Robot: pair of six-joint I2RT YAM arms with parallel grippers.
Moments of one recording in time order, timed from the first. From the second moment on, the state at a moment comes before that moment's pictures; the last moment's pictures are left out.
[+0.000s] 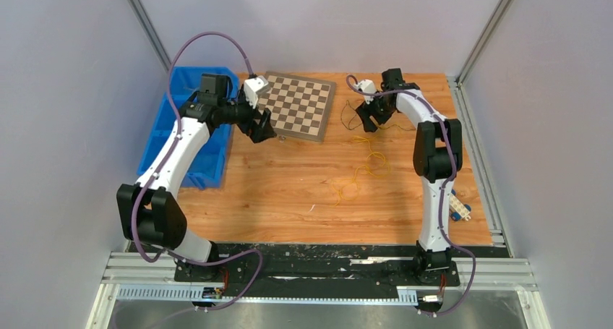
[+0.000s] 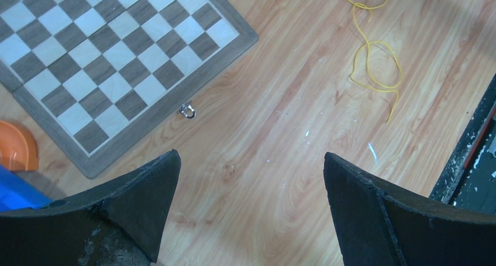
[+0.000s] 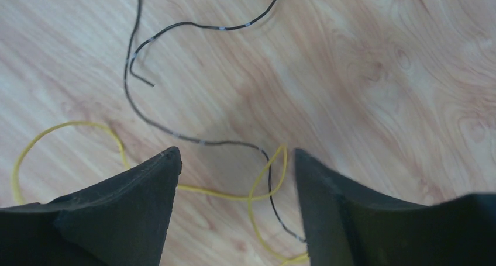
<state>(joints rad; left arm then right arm) -0.19 1.49 1.37 -0.63 0.70 0.42 0.12 2.25 1.87 -0.72 -0.34 -0.65</state>
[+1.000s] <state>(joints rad) -0.05 1.44 1.40 -0.34 0.91 0.28 0.15 1.93 2.27 -0.65 -0.68 -0.37</state>
